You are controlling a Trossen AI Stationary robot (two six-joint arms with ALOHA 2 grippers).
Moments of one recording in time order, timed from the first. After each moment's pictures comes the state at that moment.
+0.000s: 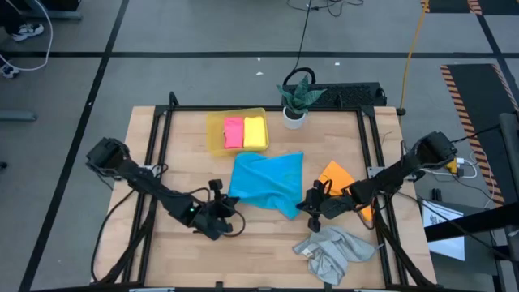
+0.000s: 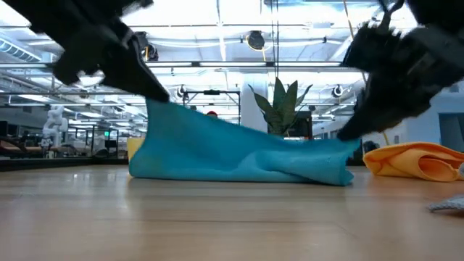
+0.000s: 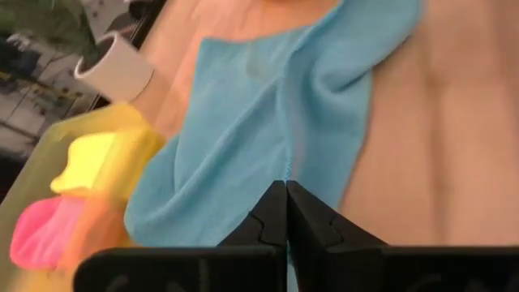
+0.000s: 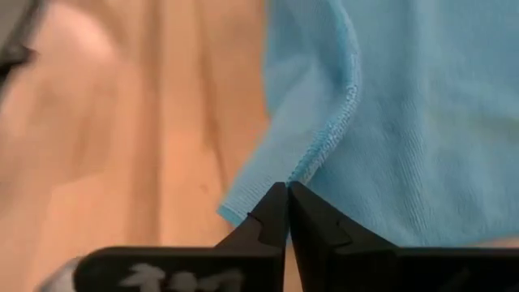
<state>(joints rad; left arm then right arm) -0.56 1.59 0.86 -0.22 -0.82 -0.29 0.46 1.41 0.44 0.27 0.38 0.58</state>
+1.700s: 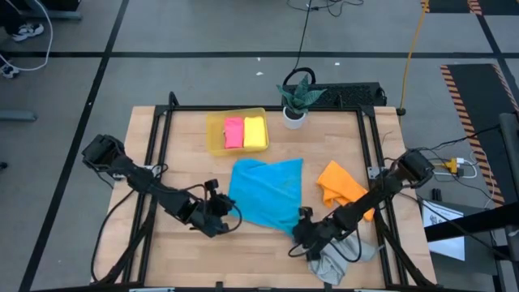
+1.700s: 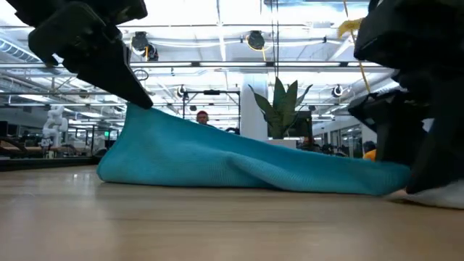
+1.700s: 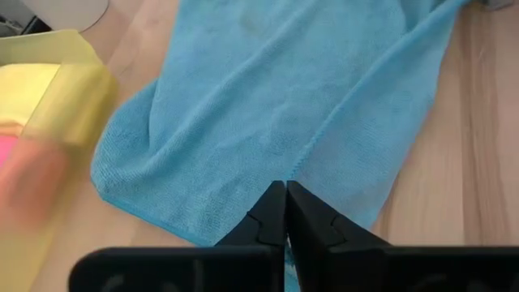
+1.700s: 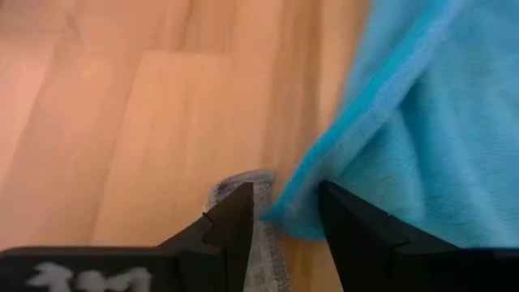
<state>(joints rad) -0.54 1.54 0.86 -0.34 -0.66 -0.51 0.63 1.76 0.80 -0.02 0.28 0.46</state>
